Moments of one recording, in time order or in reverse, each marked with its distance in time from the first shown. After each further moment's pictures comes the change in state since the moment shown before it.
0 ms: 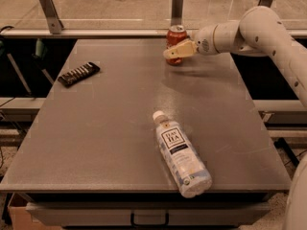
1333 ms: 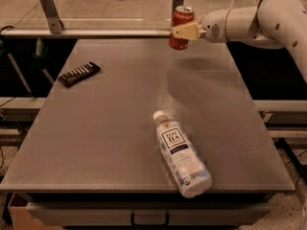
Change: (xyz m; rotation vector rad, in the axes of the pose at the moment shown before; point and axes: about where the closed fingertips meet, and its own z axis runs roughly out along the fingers) arm -0.052 0.015 -0.042 -0.073 -0.129 0.062
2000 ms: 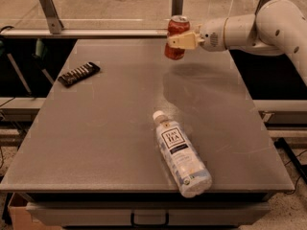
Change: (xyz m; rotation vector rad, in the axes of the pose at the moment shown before) arm 0.016 0.031 0.001 -0.078 0.021 0.009
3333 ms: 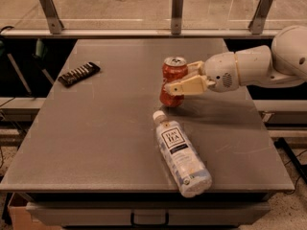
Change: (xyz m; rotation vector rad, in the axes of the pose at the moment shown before) arm 0.066 0.152 -0.054 -0.316 0.094 -0.036
